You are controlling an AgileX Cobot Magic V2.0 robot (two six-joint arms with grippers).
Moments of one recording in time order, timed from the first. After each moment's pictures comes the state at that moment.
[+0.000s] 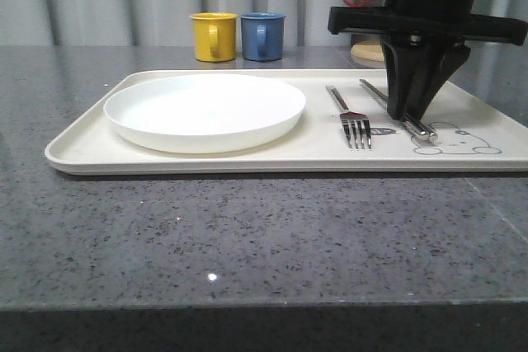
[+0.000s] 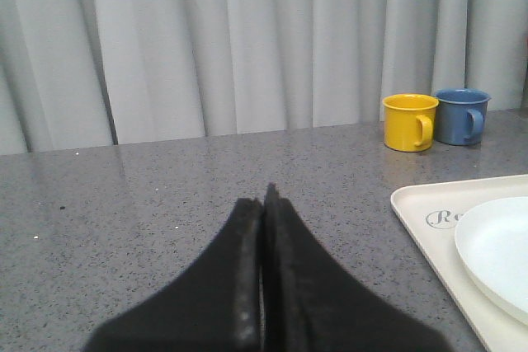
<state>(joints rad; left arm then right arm) -0.05 0.31 -0.31 -0.10 0.06 0.18 0.33 1.86 -1.57 0.08 1.18 0.34</state>
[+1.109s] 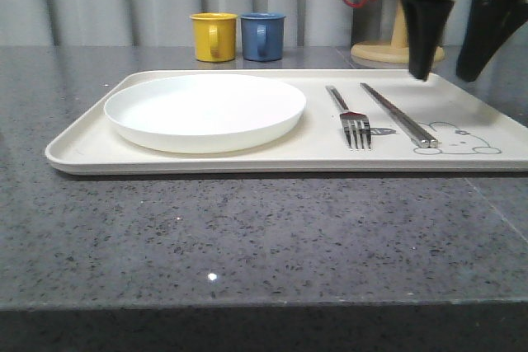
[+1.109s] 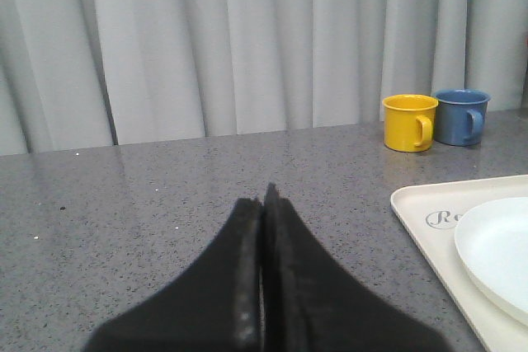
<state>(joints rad) -0.05 0.31 -0.31 -0.10 0.06 0.18 0.24 1.74 -1.57 0.05 1.22 0.25</state>
